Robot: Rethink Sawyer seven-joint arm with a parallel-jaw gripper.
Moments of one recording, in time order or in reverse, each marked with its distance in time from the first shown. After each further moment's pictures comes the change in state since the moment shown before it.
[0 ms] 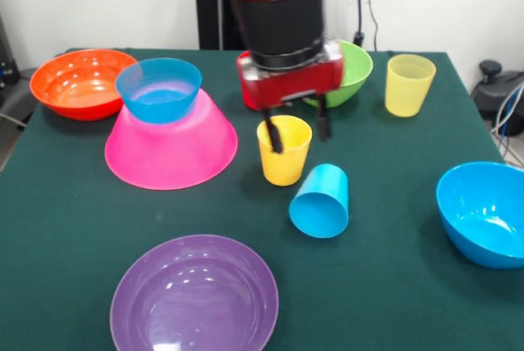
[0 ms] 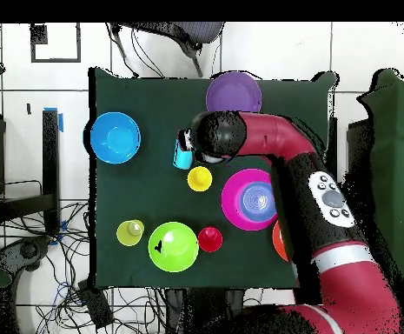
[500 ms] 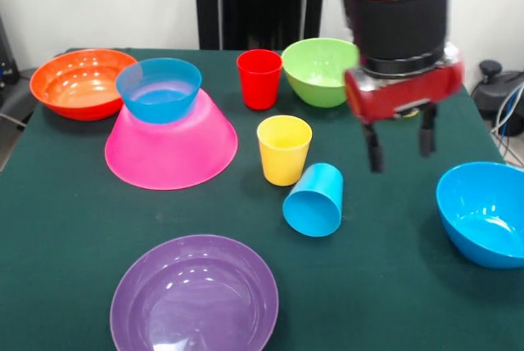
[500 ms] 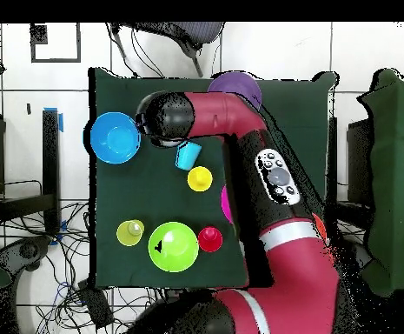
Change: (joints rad) arm 0.149 0.027 -0.021 -0.113 0.032 0.000 0.013
